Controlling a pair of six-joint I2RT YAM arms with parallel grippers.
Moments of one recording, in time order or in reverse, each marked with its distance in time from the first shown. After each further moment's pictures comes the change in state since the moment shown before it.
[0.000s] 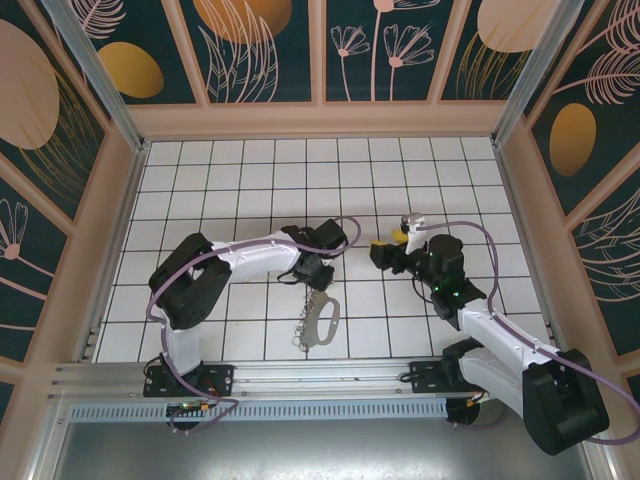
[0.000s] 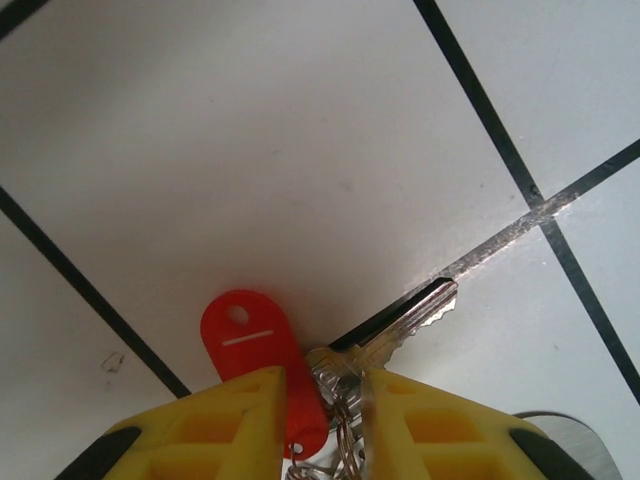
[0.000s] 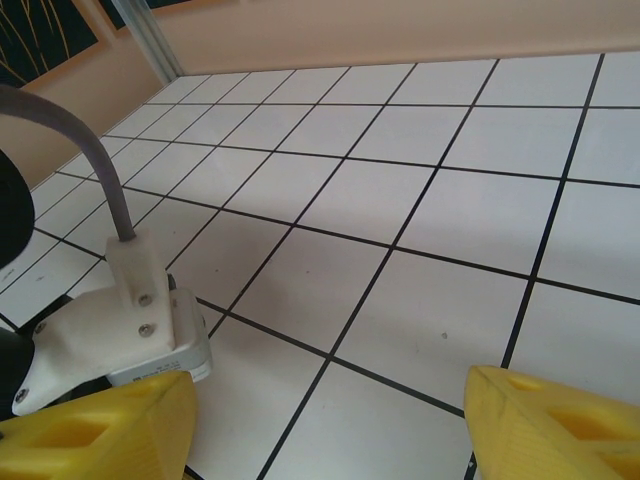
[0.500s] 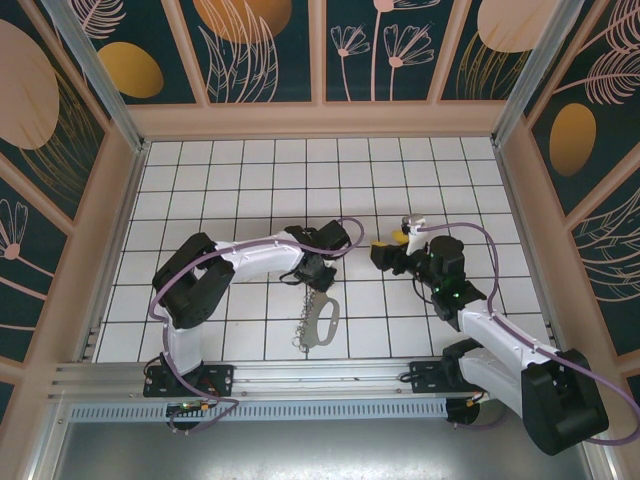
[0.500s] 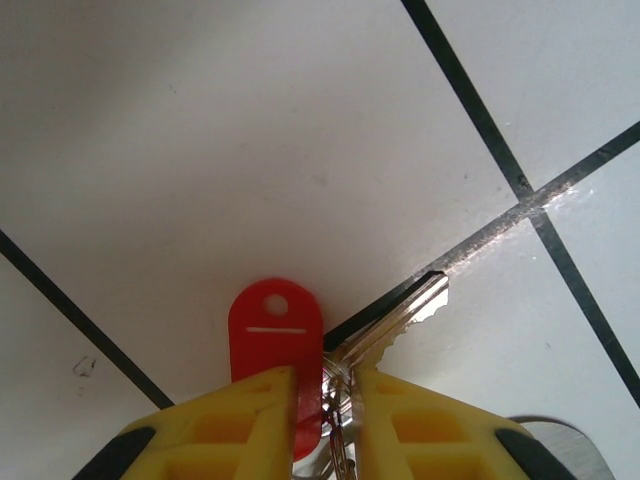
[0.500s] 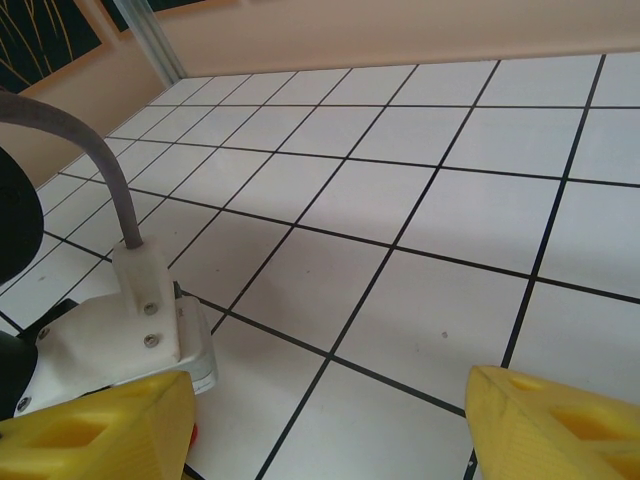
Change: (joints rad) left arm -0.013 0.015 0.022 -0.023 -0.001 0.004; right arm -0.008 0.000 -0.015 0.023 -0.013 0.001
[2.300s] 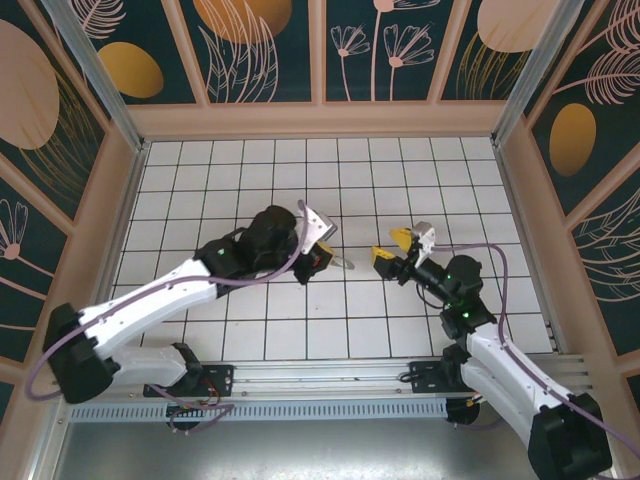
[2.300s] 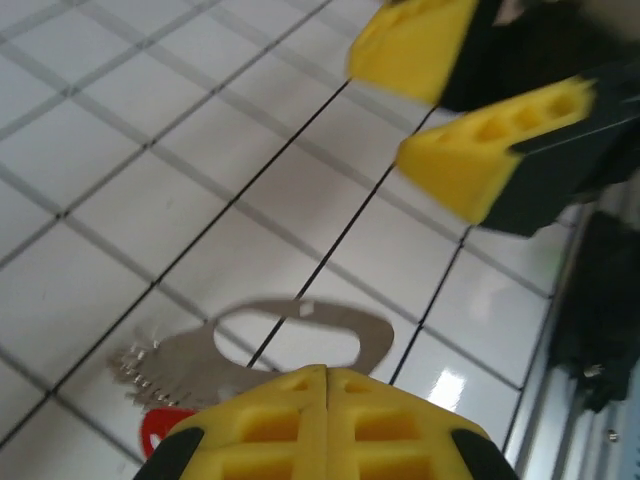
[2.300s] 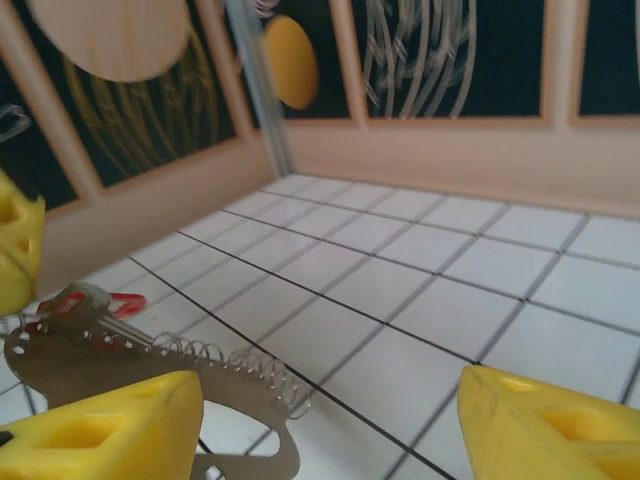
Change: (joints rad) left arm -0.010 -0.706 -0.249 0.343 0.215 0.202; right arm -0.003 -0.272 -0.112 0.158 -0.185 -0.025
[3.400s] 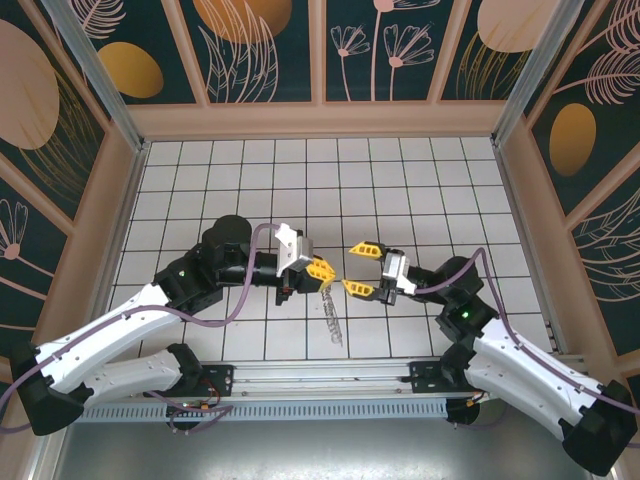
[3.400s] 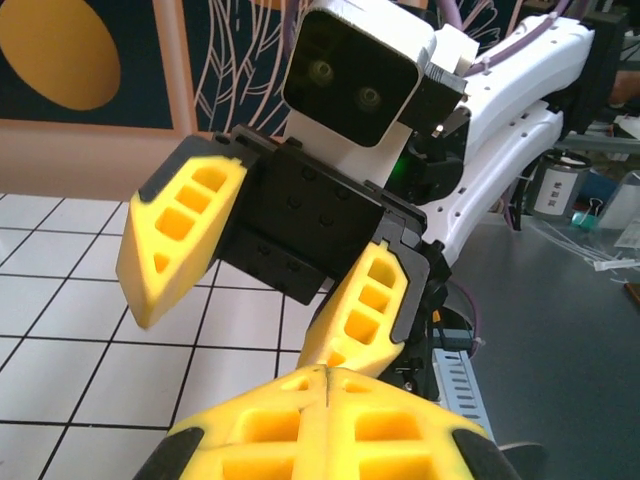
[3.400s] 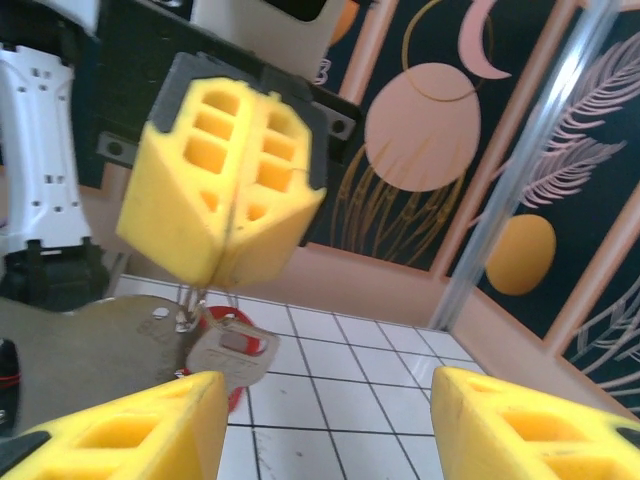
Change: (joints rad) left arm 0.000 -0.218 -0.081 0.179 0.441 0.177; right arm 0.364 -0.006 0.208 -0.041 -0.177 -0.438
